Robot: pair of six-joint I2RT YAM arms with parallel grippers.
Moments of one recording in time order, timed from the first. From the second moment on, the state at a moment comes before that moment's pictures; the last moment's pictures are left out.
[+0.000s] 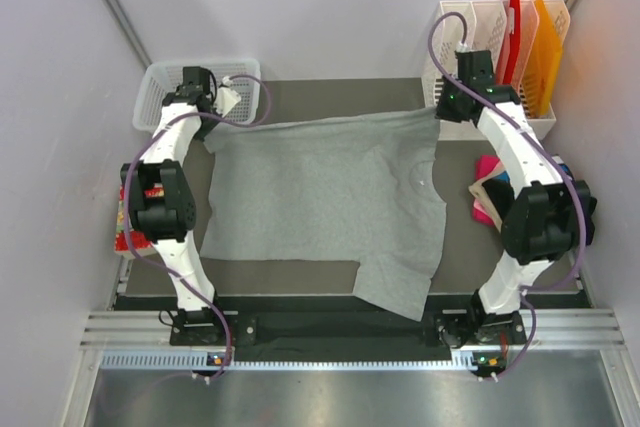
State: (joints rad) left arm 0.04 1.97 1.73 -0.75 -0.22 0.81; right arm 0.13 1.73 1.64 -0.66 0.03 0.29
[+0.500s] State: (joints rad) left arm 0.01 1.91 1.68 -0.79 -0.21 0.76; right arm 0.13 1.71 1.51 -0.69 0.06 0.29
